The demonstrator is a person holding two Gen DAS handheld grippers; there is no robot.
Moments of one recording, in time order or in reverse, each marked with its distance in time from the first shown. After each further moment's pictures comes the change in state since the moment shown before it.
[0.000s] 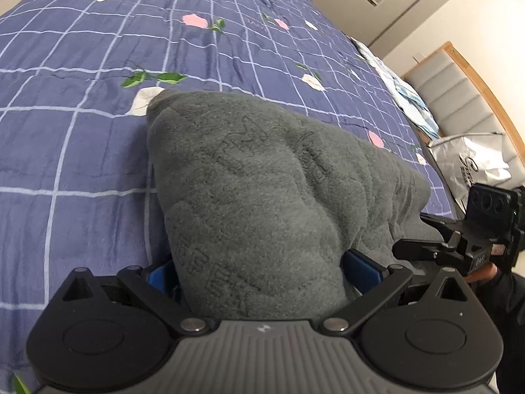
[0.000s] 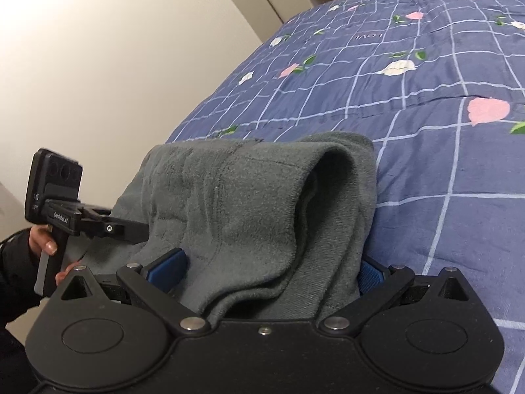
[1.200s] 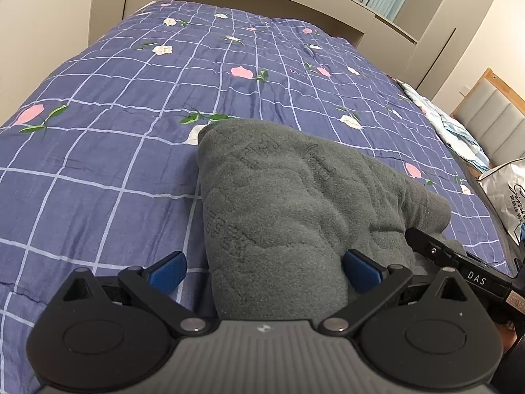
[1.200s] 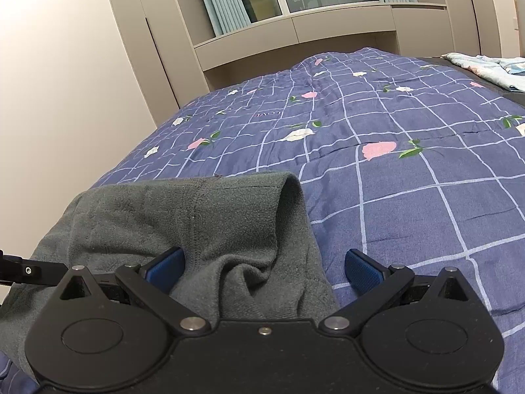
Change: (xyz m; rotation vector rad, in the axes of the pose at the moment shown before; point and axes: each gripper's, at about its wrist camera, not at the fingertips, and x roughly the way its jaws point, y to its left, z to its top) left arm -0.032 -0.037 -0.041 -0.019 -0.219 0.272; right arm -0.003 0.046 -0.053 0.060 -0.386 -0.469
